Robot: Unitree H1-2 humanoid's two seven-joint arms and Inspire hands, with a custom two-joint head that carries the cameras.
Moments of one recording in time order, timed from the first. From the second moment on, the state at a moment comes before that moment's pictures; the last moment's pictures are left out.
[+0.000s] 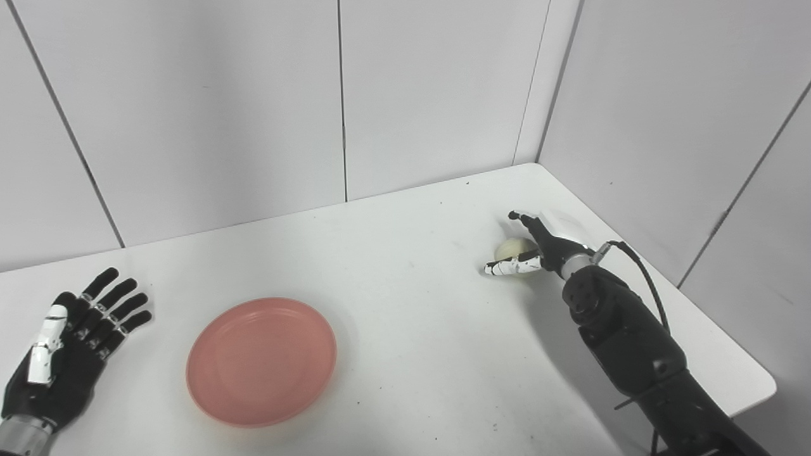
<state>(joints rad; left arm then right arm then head) -0.54 0.24 0.12 0.77 -0.44 -0.07 -0.60 -0.37 -0.63 0.02 0.17 -0.60 0.46 0.18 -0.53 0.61</state>
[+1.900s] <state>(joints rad) -0.50 0.23 0.09 0.68 -0.43 -0.06 -0.55 -0.40 -0.63 0.04 -0.04 -0.68 0.46 0.19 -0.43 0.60</state>
